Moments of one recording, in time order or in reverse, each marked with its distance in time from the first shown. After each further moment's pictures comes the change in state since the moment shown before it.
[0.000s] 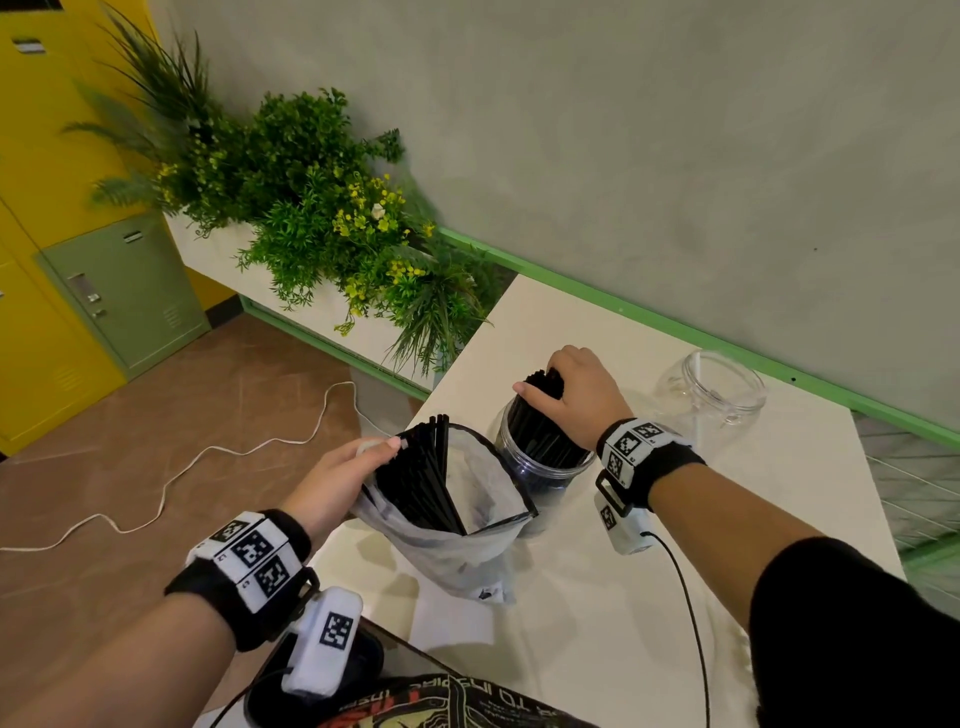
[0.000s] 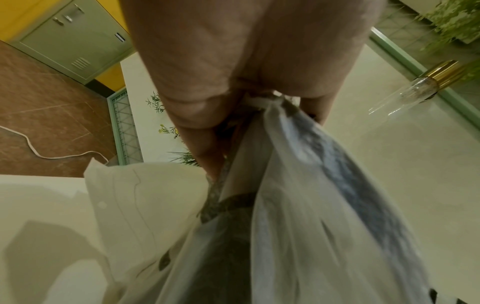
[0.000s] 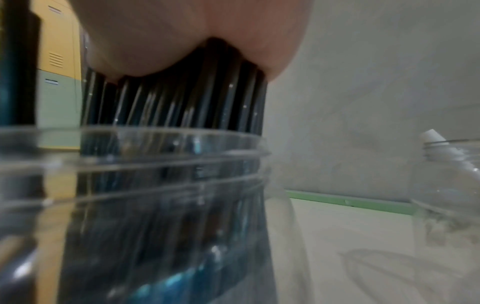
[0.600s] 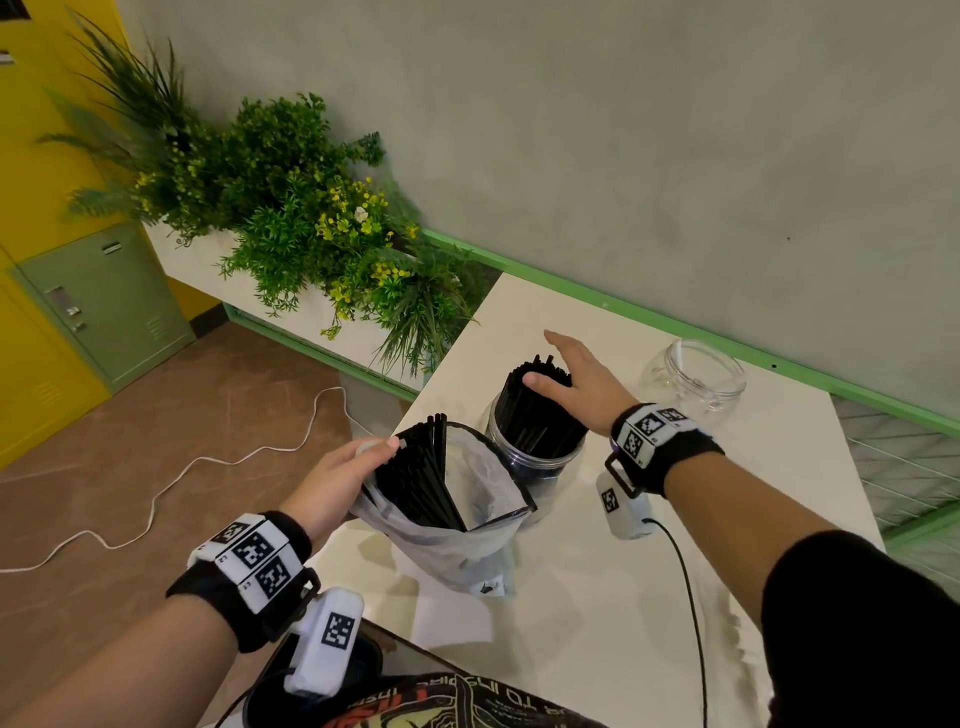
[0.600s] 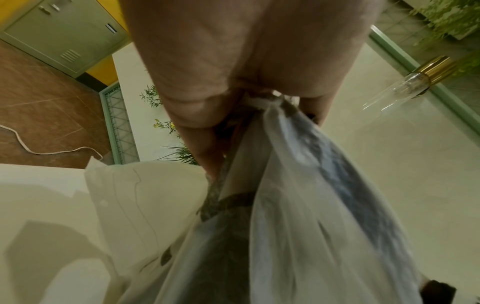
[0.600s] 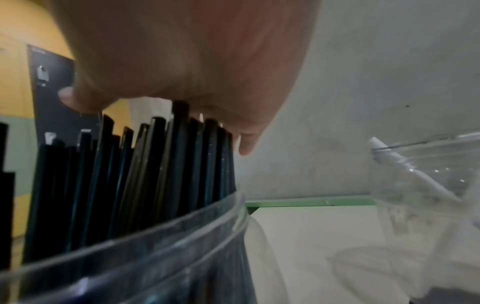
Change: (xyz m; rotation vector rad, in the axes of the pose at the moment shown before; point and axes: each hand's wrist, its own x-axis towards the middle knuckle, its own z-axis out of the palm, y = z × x) left_hand 0.006 -0.010 -0.002 0.015 -0.115 0.023; right_hand -0.011 0.009 -0.025 0.314 -0.199 0.155
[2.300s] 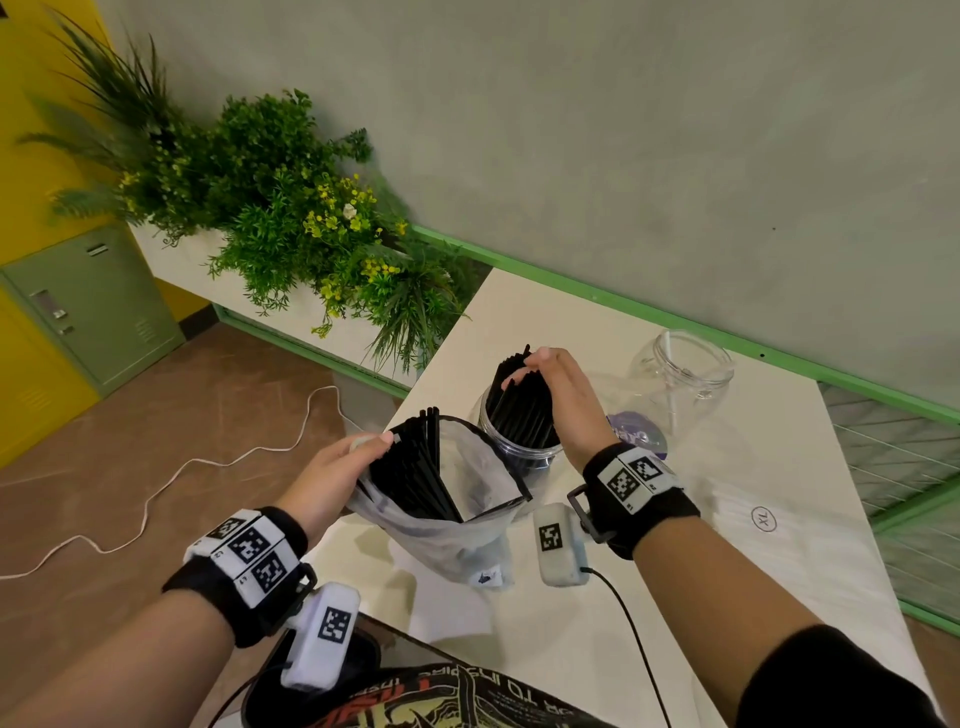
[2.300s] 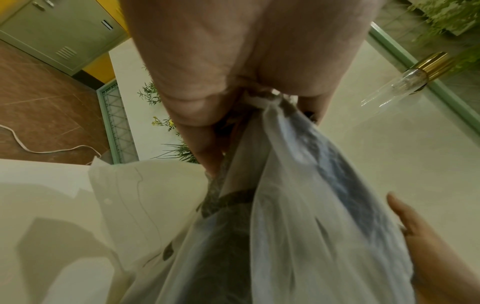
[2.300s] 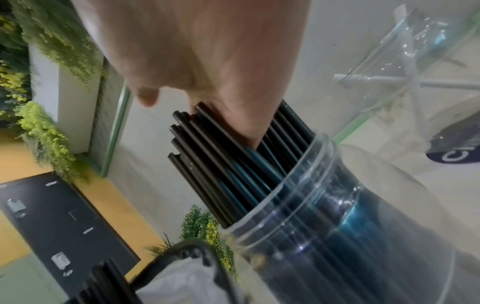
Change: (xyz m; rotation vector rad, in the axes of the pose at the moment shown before) left_hand -0.005 0.004 0.011 0.075 0.083 -0.003; right_hand -0.041 -0.042 0.035 0.819 0.292 0.095
